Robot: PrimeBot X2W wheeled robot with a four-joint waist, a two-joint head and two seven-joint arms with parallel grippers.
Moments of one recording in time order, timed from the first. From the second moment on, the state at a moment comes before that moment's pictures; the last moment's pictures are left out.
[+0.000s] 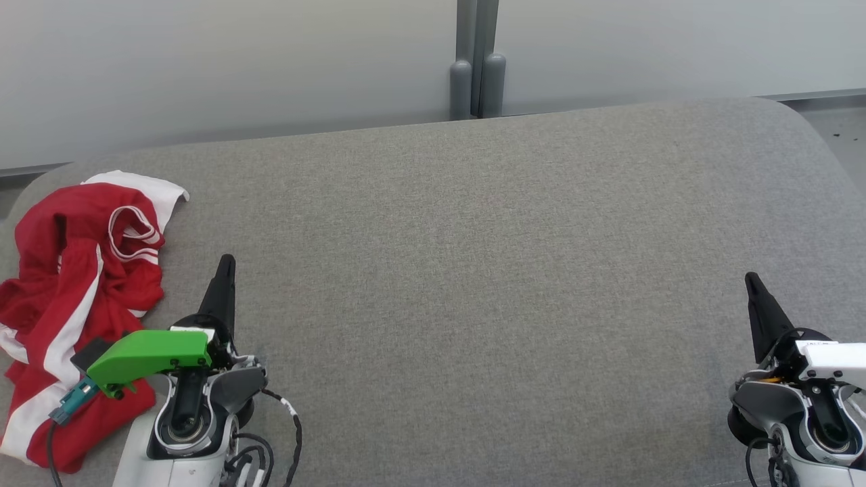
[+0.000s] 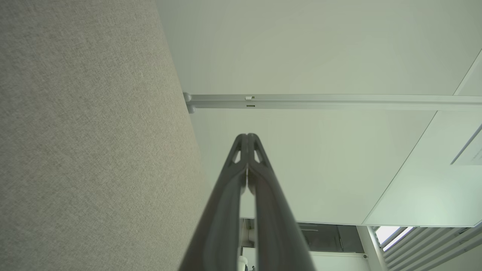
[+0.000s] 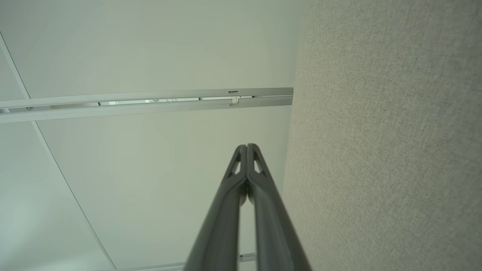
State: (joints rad) left arm -0.31 0.05 -0.03 0.43 -1.63 -0.11 0.05; right arm -0.19 -0.05 -0.28 0.33 1.57 0.13 0.19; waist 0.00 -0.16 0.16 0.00
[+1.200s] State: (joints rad) left arm -0.21 0.04 -0.05 0.41 -1.60 -0.11 0.00; right arm -0.13 -0.03 -0.20 0.34 1.54 0.13 0.12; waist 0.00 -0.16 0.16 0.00
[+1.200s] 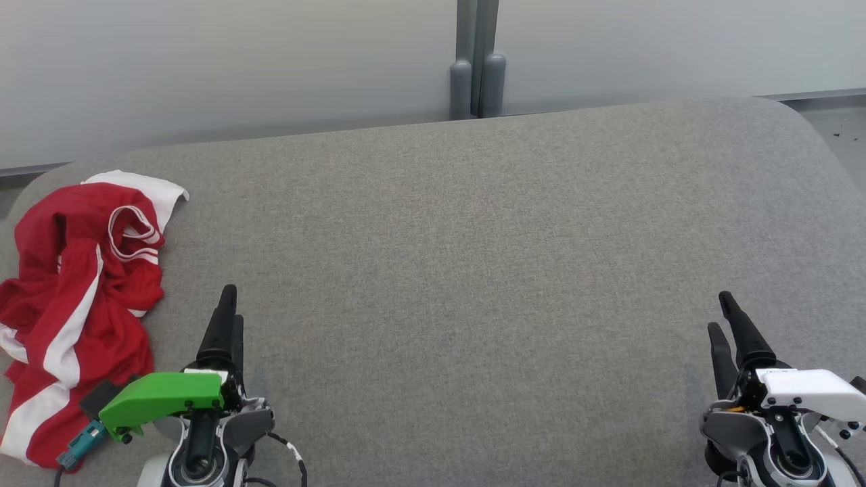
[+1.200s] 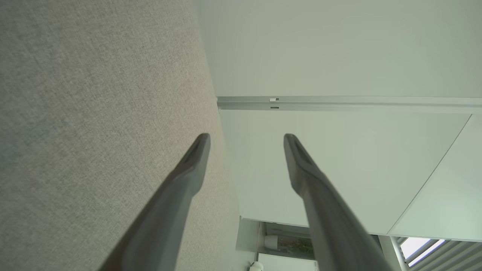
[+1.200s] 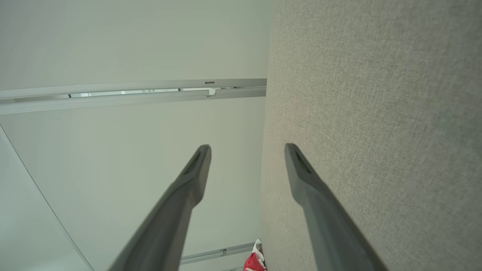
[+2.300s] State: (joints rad) left arm -0.12 0.04 -0.06 0.17 -1.03 -0.03 -0.10; right arm -0.10 -0.04 -0.08 0.17 1.01 0.13 -0.03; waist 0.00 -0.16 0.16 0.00
